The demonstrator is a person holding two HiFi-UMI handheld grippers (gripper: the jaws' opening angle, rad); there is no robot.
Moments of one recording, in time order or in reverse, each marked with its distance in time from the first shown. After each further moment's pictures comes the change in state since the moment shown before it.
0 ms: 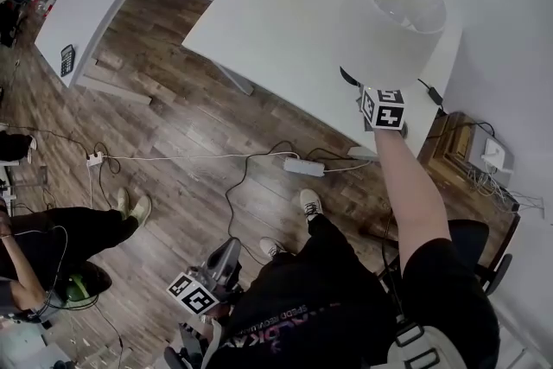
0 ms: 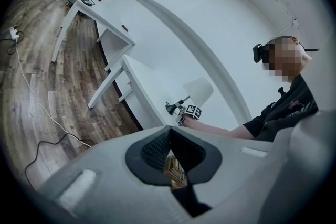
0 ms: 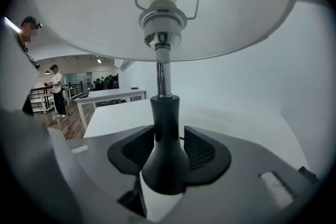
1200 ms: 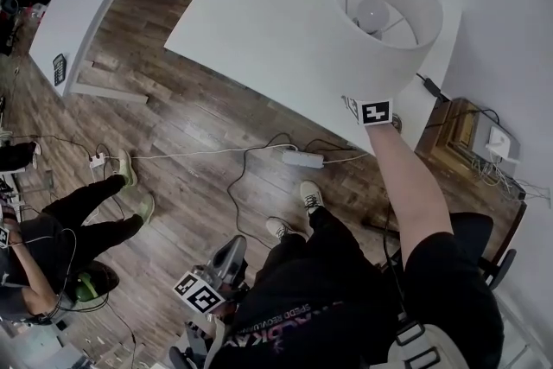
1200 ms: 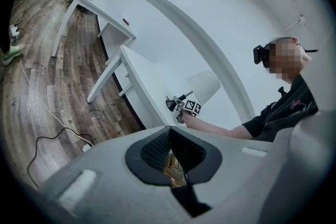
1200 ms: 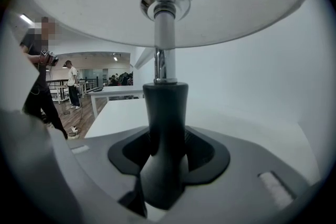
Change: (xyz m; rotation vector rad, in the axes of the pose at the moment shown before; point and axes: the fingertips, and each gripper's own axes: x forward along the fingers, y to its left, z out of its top) left arm 0.043 -0.013 -0.016 -0.022 0.043 0.026; right arm 0.017 0.021 0.004 -0.111 -0.011 0.136
